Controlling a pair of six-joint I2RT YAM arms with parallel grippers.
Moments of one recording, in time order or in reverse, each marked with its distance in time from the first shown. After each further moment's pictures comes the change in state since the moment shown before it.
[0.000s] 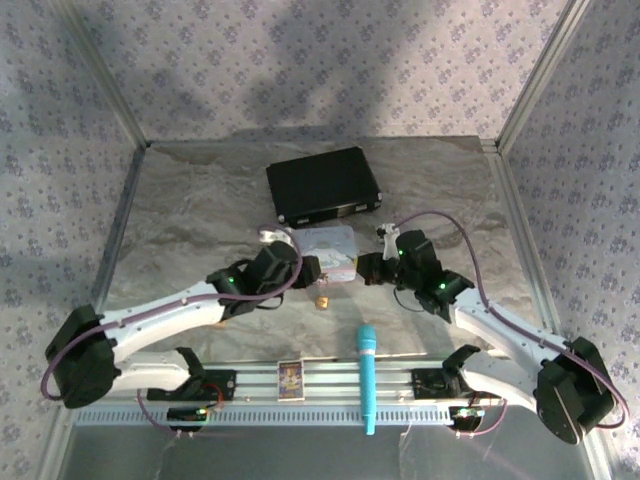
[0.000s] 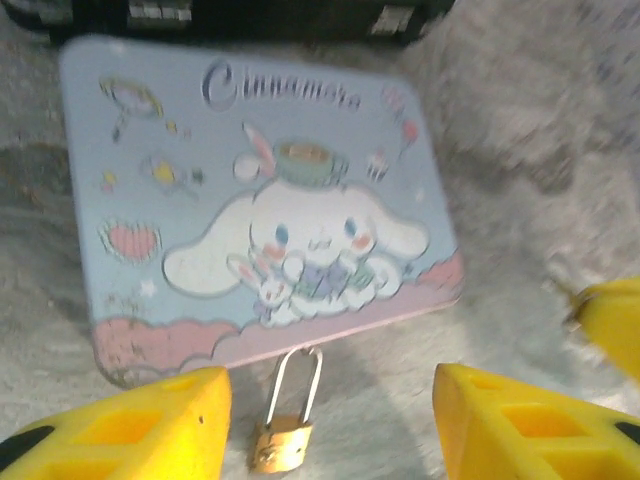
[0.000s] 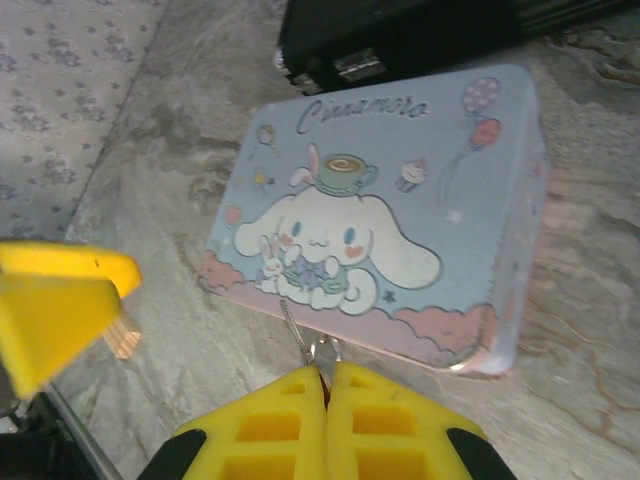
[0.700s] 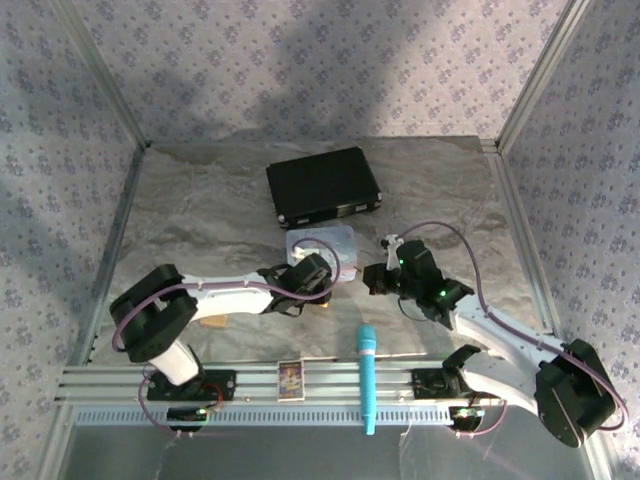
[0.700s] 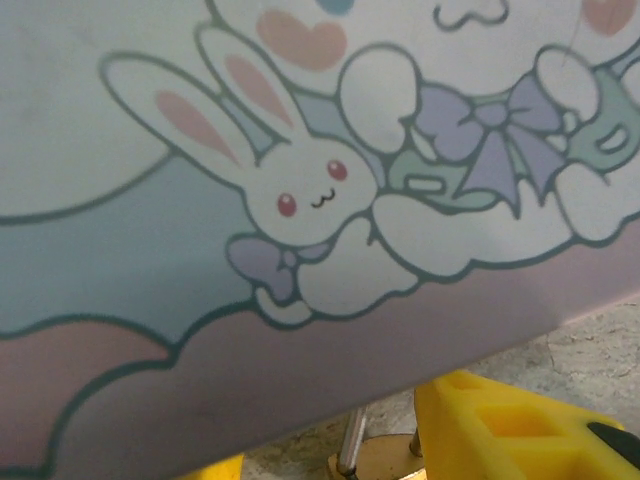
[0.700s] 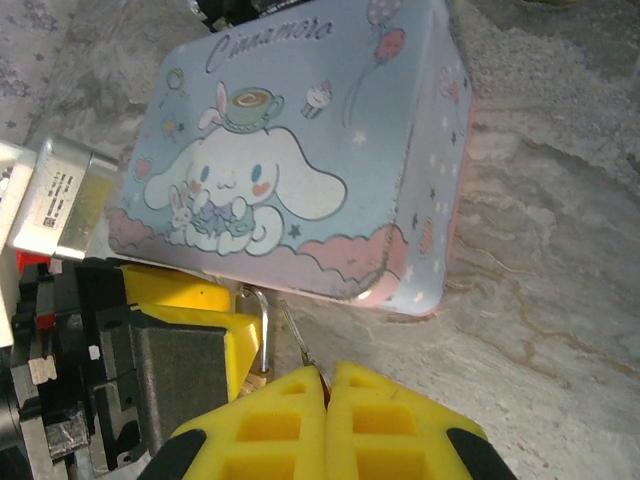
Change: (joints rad) left arm -0.040 0.387 0.062 0.049 0.029 0.048; right arm -0.002 -0.019 -0.089 -0.013 0.047 -0.006
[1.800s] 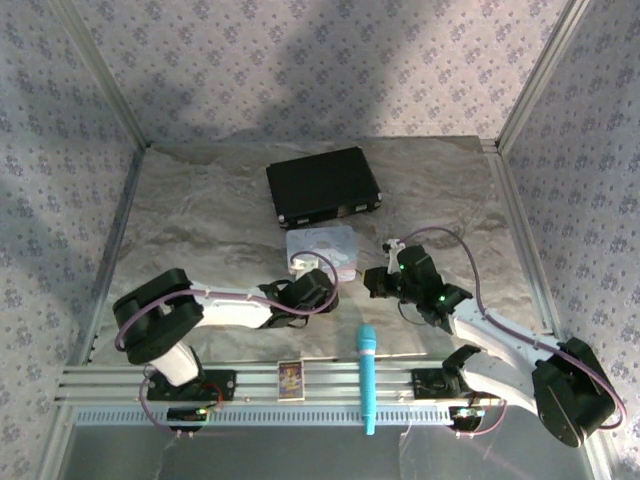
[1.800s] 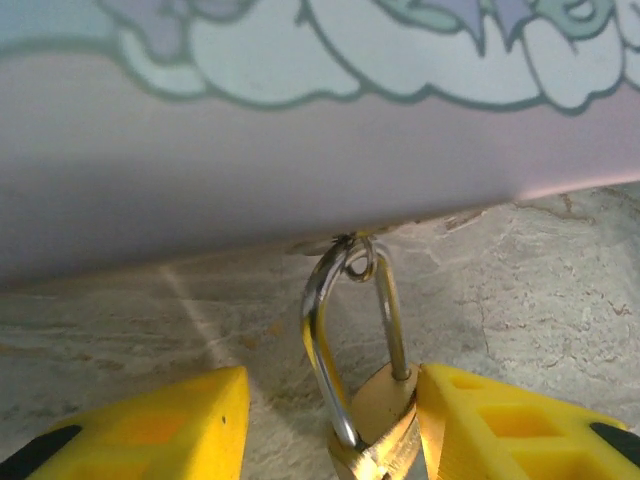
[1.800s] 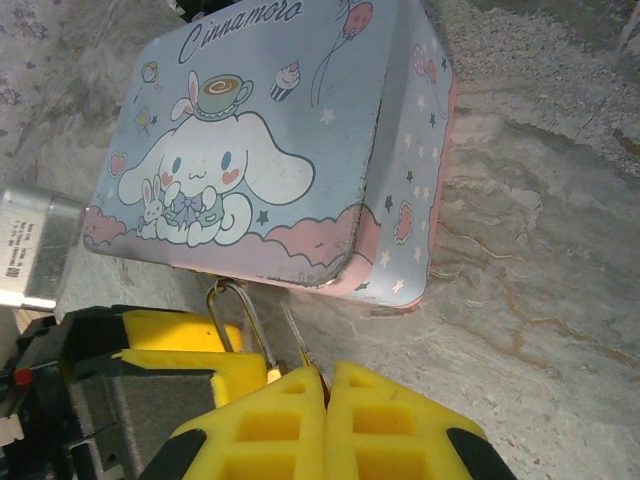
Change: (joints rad) left arm -0.078 0.012 -0.113 0.247 -0.033 -0.165; right arm 0.000 0.006 -0.058 0.080 0.008 0.026
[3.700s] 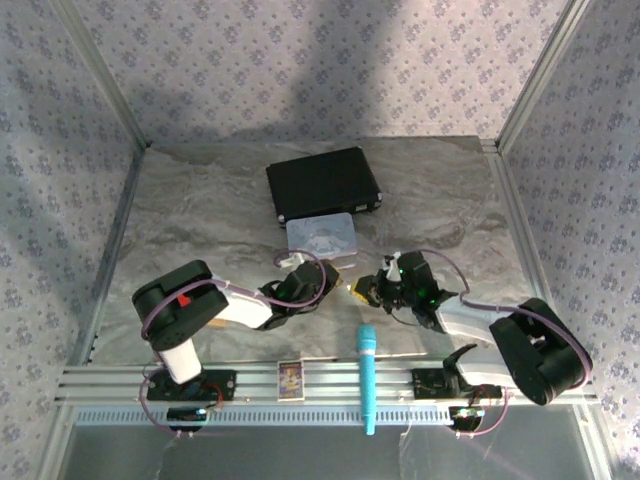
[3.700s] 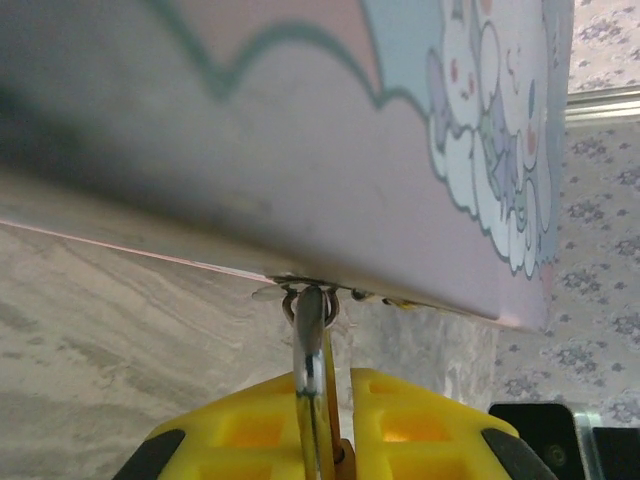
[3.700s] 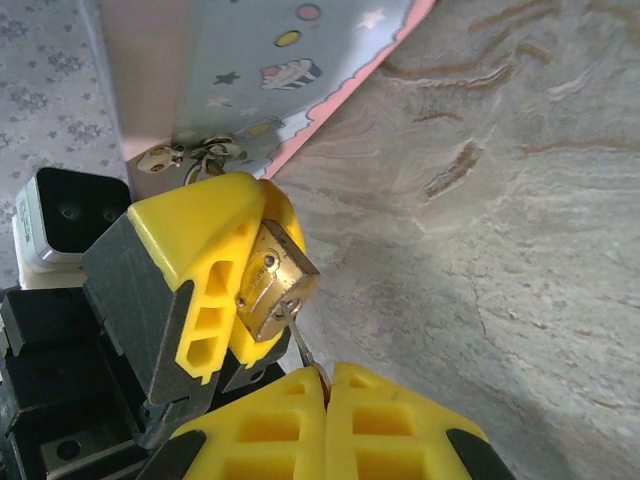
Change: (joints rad) left arm 0.071 0.114 -0.102 0.586 -0.019 -0.516; right arm -0.079 0.250 -0.138 0.418 -0.349 0.640
